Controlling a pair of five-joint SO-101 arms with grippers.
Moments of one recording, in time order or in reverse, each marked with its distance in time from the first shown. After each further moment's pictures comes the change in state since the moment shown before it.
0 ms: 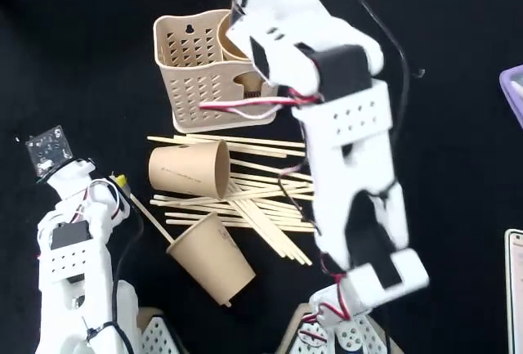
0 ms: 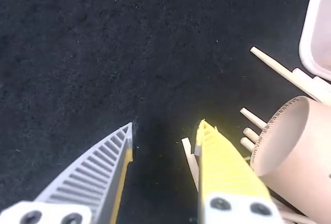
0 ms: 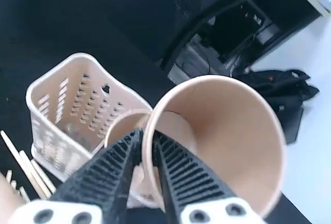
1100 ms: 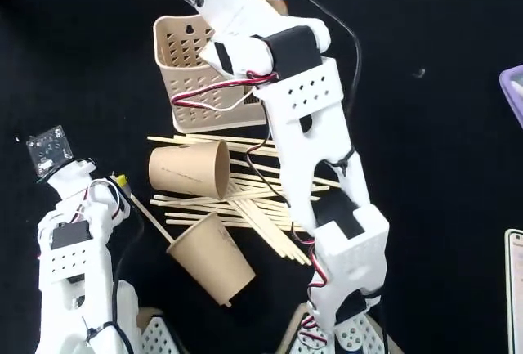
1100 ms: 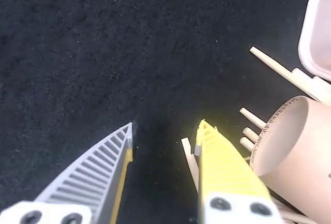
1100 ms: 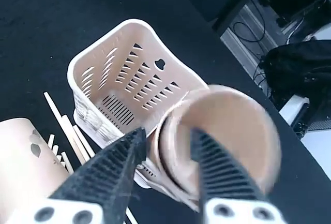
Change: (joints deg) left arm 0.1 0.0 0.0 0.0 0.0; right arm -4.7 15.8 -15.9 13.3 -0.5
